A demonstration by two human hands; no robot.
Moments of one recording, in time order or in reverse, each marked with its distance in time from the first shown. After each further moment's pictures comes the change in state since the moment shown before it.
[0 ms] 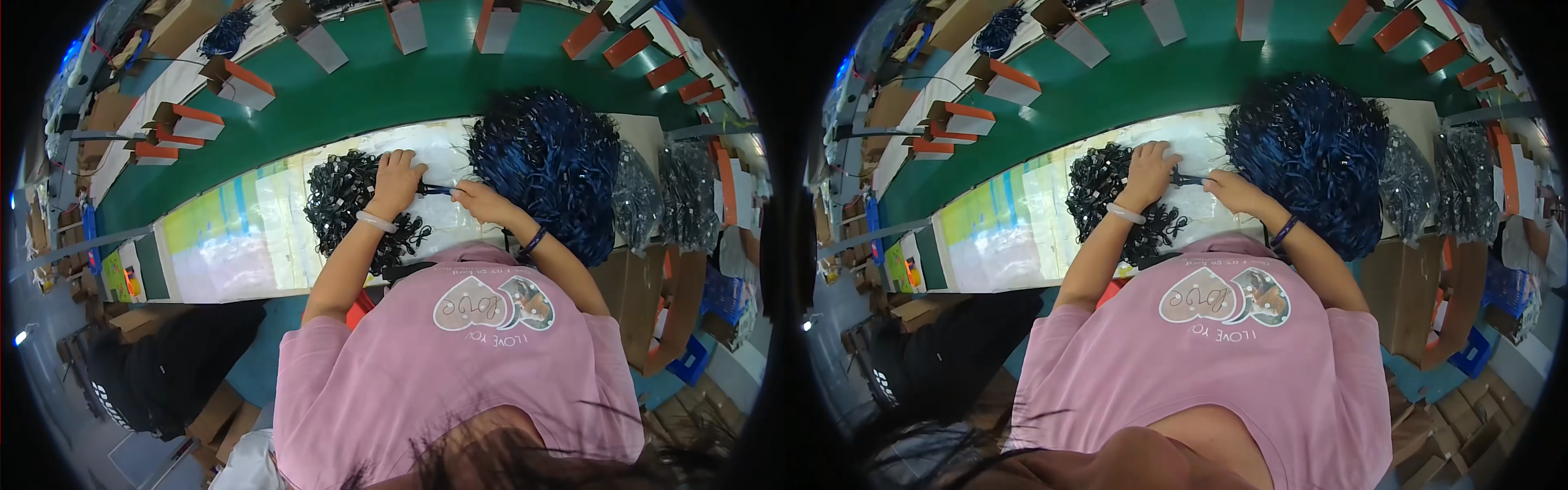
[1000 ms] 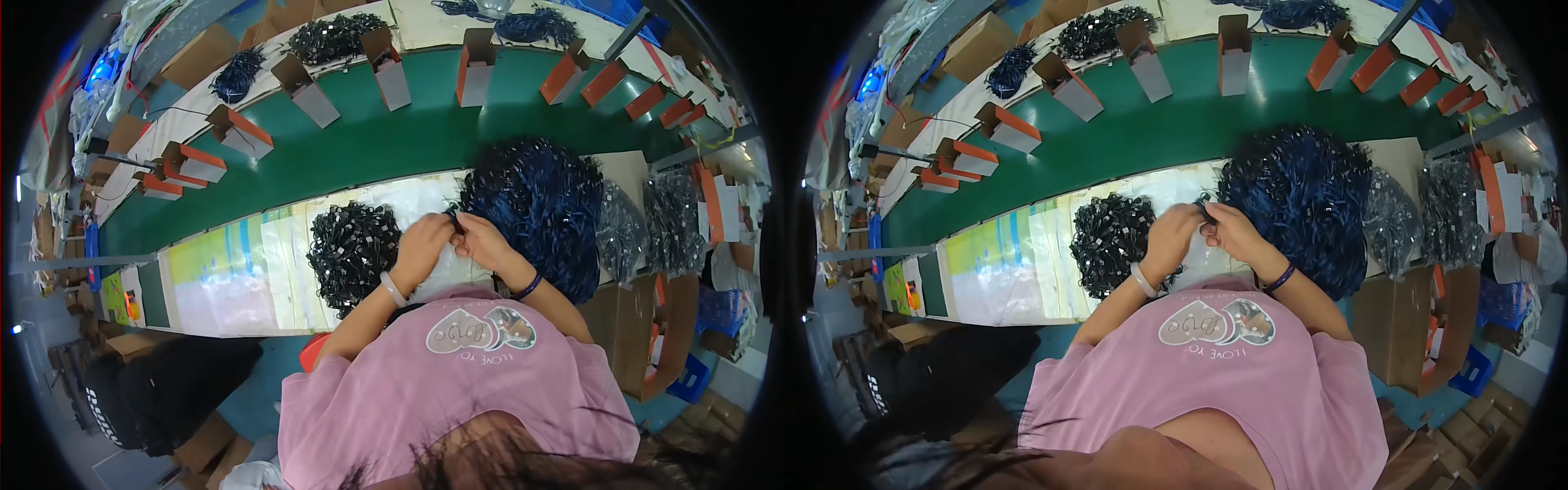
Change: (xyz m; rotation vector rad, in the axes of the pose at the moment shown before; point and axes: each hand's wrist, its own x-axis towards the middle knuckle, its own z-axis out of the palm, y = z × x) left_hand 0.016 0.067 -0.051 -0.359 0.172 0.119; right_hand -0.015 -0.050 -0.019 1.289 0.060 0.135
